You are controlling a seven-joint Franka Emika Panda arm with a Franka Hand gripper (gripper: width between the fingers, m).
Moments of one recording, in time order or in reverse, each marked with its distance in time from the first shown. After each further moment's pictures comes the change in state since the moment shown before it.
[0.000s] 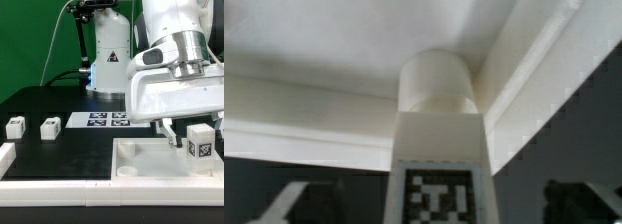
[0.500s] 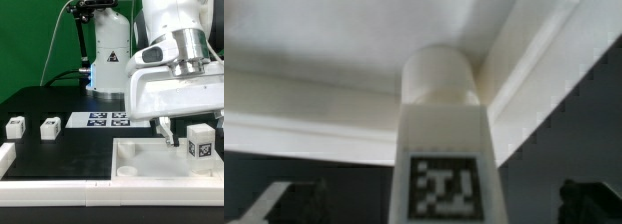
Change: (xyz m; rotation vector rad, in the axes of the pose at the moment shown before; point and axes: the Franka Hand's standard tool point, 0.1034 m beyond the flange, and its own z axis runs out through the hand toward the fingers) arm 0.007 0.003 -0.004 0.003 -0.016 0.003
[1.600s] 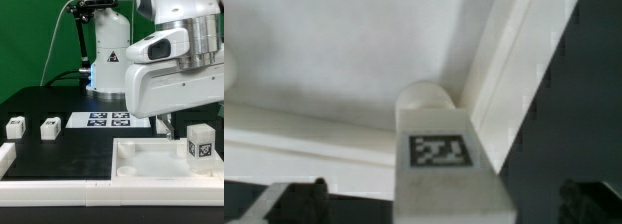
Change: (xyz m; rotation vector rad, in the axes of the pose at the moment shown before) arm 0.023 0.005 -0.009 0.096 -0.420 0.022
